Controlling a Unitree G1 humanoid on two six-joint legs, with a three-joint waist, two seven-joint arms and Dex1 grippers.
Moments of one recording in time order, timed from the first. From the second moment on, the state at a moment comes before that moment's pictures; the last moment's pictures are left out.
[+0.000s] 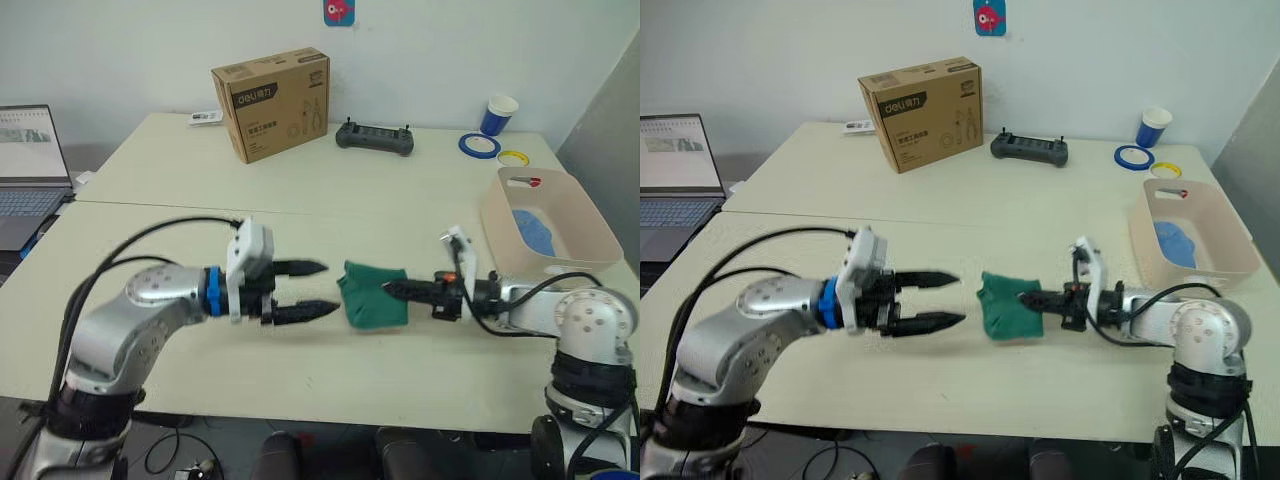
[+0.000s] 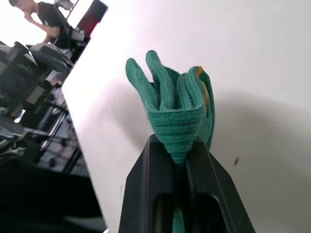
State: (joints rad) left arm -0.48 0.67 0.03 -0.41 -0.72 0.76 -0.97; right arm -0.54 -0.41 -0.34 -0.33 0.97 1.52 0.41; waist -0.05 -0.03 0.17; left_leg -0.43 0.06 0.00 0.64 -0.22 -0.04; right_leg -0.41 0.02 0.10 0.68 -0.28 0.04
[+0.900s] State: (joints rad) left arm -0.98 0.23 -0.19 0.03 -0.45 0.50 -0.91; right arm -0.79 -1.05 0.34 0.53 -0.25 -0.02 0.90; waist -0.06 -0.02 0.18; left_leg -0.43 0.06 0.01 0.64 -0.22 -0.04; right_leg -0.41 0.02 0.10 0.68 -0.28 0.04
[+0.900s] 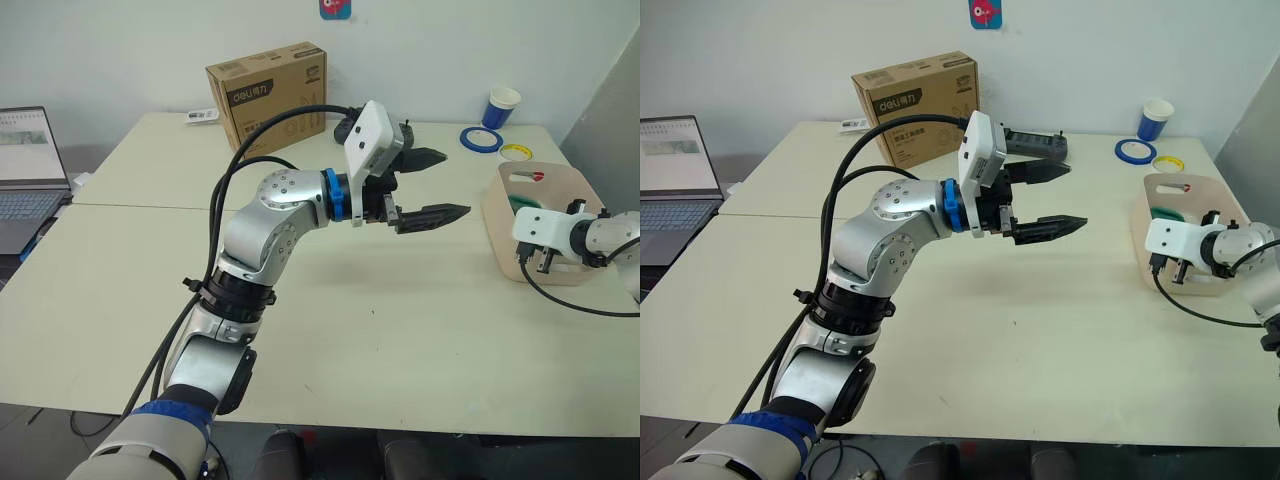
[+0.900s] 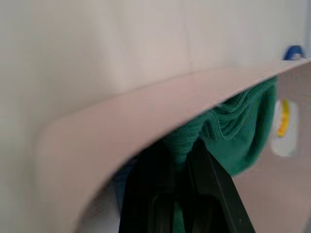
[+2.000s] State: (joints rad) left arm -0.96 0.25 -0.19 0.07 -0.41 0.48 -0.94; right arm -1.12 -1.05 0.19 0.80 -0.22 0.01 1.18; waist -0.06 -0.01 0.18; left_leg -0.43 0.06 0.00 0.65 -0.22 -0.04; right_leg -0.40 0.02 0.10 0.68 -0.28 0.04
